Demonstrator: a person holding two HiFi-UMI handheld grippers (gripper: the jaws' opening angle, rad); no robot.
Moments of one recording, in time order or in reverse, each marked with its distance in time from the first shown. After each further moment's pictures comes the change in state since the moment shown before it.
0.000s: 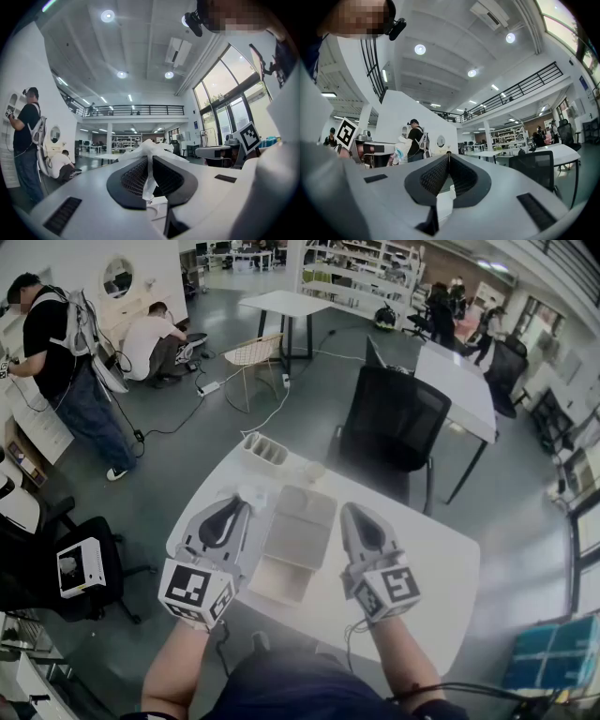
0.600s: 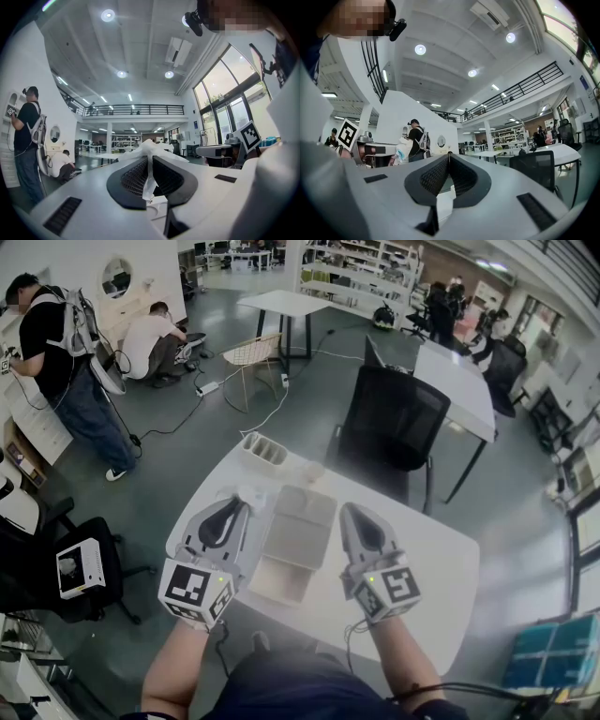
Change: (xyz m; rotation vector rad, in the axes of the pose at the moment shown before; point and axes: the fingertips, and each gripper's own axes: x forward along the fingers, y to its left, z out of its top) left arm 0.000 0.003 -0.002 -0.001 0.005 -0.003; right arm 0.000 0.002 -0.002 0.001 0.015 0.004
